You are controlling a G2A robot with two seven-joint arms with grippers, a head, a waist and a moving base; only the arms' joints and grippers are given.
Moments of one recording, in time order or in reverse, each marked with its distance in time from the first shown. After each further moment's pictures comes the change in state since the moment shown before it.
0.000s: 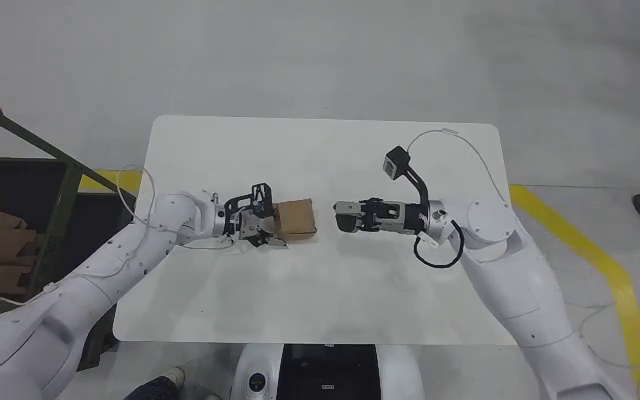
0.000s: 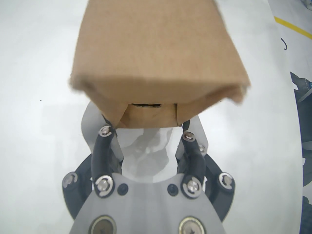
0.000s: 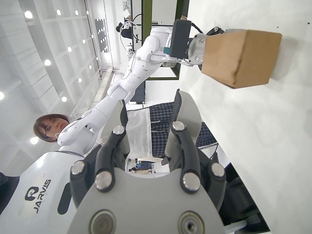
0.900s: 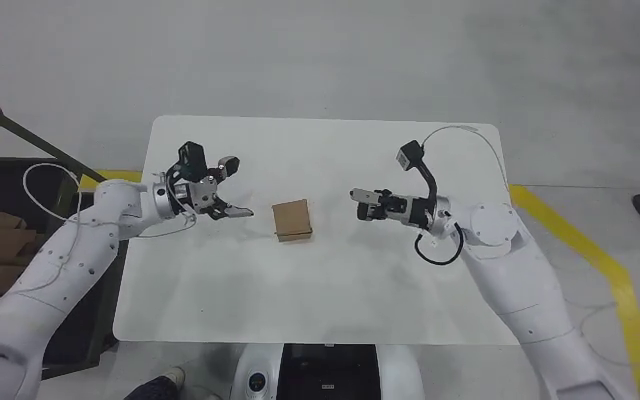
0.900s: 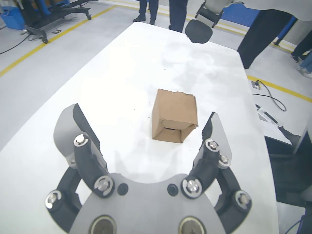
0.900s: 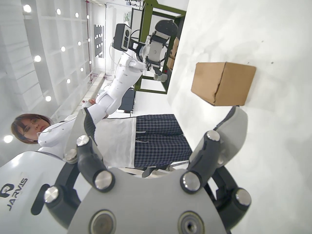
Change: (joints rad) left arm 0.170 0.143 -0.364 -0.106 -0.125 -0.060 0.180; right arm 0.004 0.001 0.019 0.087 -0.106 -0.256 -0.110
